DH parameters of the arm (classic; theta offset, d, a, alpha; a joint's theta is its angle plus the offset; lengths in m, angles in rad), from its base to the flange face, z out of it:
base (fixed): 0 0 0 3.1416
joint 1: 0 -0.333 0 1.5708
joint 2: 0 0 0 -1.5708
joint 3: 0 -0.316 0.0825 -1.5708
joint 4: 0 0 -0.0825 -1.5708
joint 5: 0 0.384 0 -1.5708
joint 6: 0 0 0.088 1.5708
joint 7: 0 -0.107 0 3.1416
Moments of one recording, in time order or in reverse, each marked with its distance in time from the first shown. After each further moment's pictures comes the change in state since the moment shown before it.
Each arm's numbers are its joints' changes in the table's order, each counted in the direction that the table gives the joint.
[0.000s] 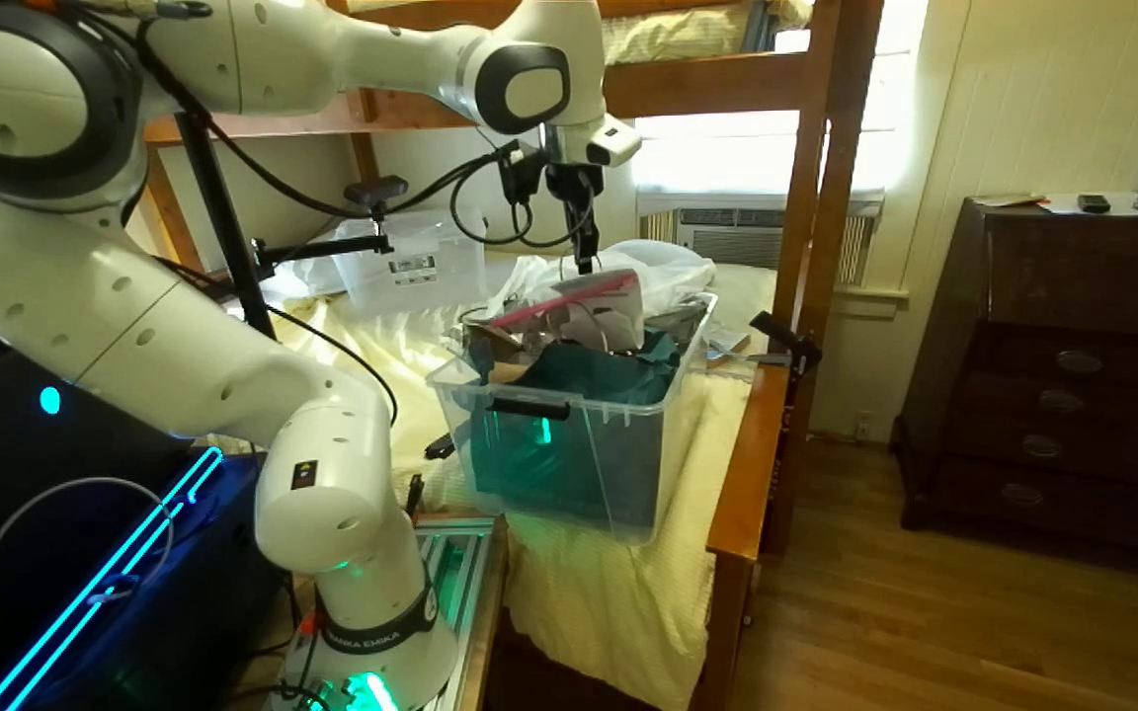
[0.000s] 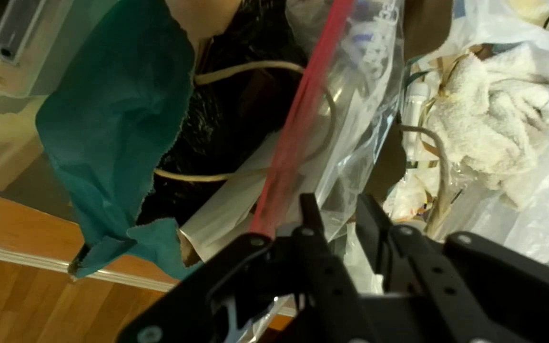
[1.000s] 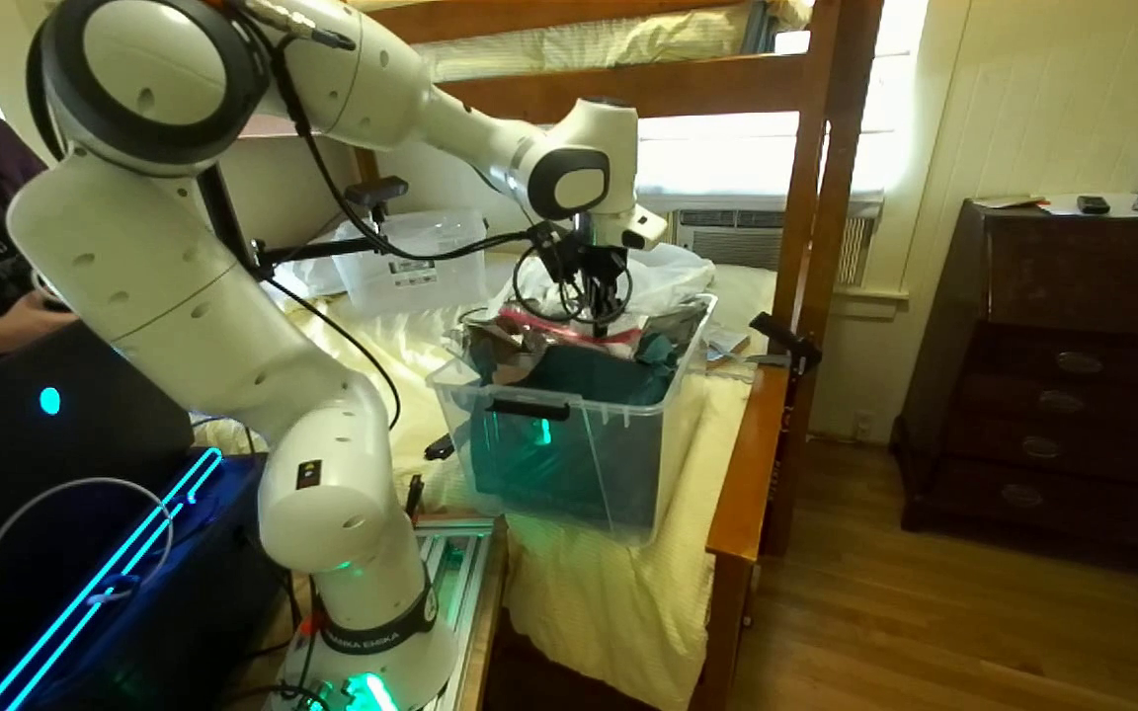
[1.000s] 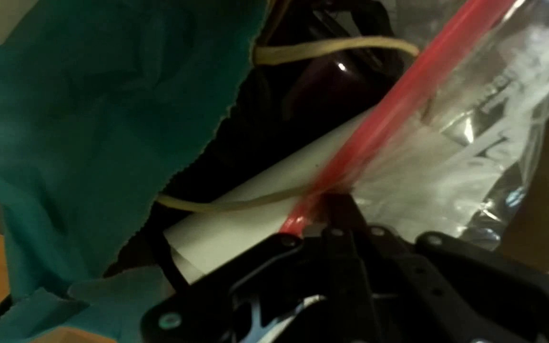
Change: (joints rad) arm -0.038 0.238 -0.028 -0.094 -0.057 -0.213 0.133
